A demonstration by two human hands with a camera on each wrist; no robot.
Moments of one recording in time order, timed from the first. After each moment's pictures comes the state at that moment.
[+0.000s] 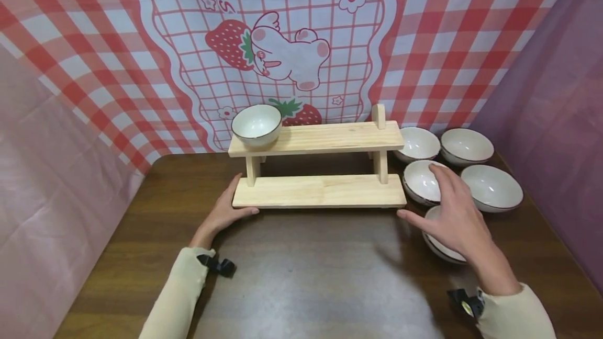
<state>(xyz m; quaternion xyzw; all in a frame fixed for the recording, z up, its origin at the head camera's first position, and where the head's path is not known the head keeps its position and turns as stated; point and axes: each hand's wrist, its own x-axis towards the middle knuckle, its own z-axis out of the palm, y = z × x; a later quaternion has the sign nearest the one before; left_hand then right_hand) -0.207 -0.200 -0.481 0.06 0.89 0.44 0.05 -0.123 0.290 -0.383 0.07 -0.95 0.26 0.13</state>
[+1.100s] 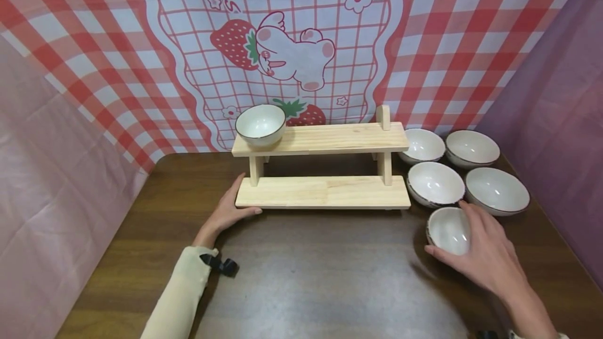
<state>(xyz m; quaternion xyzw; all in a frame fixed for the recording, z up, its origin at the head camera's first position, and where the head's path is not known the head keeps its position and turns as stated) -0.207 -0.199 -0.479 0.06 0.90 0.44 0.06 -0.087 0.333 -0.433 0.04 -0.96 0.24 0.15</state>
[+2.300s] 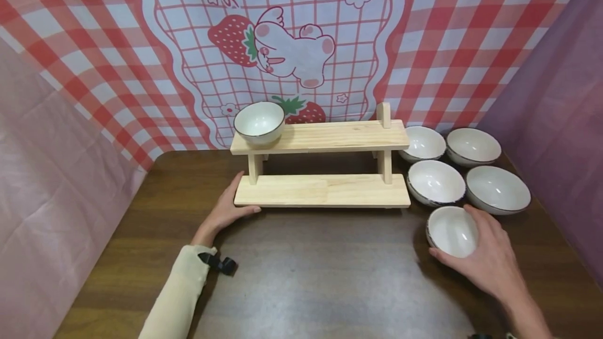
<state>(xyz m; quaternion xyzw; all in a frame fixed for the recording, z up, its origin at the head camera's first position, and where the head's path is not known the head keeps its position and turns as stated) -0.207 -0.199 -0.479 0.06 0.90 0.44 0.06 -0.081 0.338 -0.450 -0.01 -0.95 0.29 0.15</state>
